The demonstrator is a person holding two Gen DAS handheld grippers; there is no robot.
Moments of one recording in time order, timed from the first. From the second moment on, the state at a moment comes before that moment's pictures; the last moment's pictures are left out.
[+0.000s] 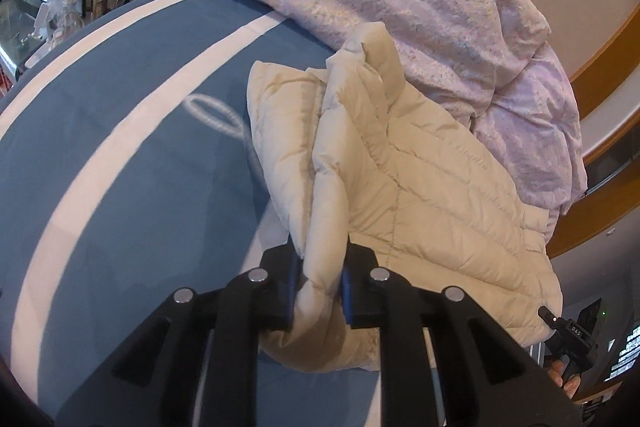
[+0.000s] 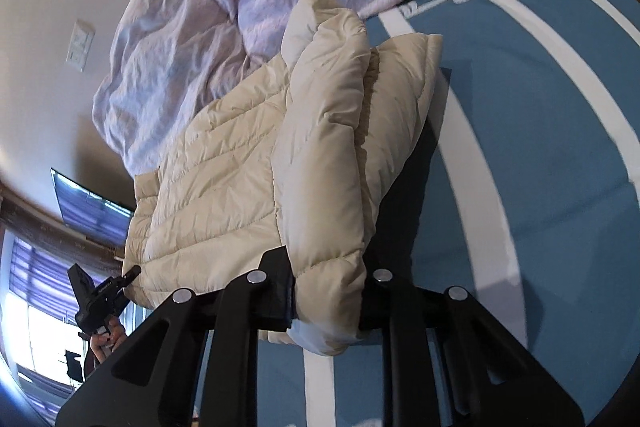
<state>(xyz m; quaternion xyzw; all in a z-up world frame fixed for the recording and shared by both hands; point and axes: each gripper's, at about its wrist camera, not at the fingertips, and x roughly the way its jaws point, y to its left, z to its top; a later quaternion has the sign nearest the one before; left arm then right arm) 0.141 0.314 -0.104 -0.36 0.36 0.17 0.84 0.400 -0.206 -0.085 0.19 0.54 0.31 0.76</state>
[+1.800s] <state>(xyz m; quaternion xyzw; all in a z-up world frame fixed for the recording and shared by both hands) 0.143 0.330 -0.116 -0.42 0.35 0.15 0.82 0.311 -0.034 -0.110 -0.12 0.42 0.26 0.86</state>
